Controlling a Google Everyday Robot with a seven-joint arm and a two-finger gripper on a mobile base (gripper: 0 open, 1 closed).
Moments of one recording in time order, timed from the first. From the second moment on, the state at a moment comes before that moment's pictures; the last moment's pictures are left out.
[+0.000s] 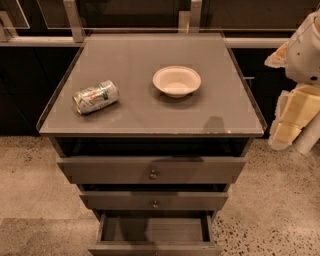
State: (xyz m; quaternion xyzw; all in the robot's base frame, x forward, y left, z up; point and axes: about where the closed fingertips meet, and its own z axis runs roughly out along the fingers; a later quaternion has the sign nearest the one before) arm 0.438 -0.217 0.976 -0.60 0.78 -0.03 0.16
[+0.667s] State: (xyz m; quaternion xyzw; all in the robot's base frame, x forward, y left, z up) arm 0.436 -0.218 0.971 -0.60 0.78 -0.03 0.16
